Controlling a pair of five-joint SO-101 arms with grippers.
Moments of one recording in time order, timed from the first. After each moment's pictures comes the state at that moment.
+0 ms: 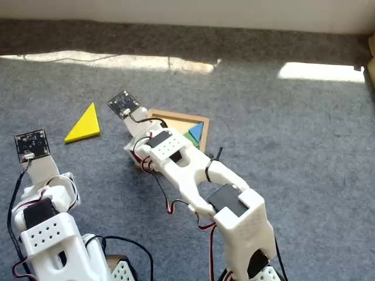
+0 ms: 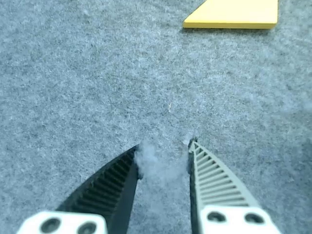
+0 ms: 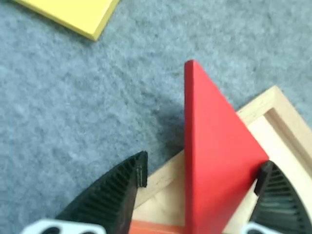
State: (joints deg) left arm -36.4 -65.1 74.6 56.8 -4.3; right arm -46.2 25.1 8.1 30.2 7.8
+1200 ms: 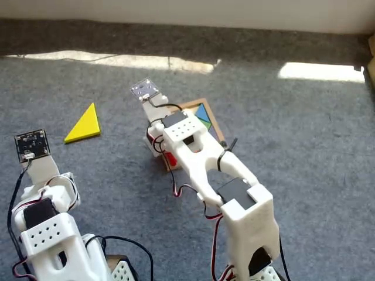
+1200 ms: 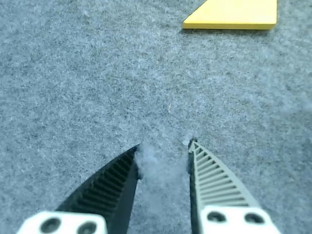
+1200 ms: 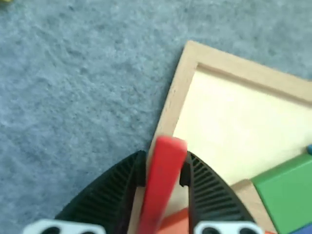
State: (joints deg) left arm -36.4 -65.1 74.6 56.8 -4.3; right arm -38.9 25.1 -1.0 51.7 7.8
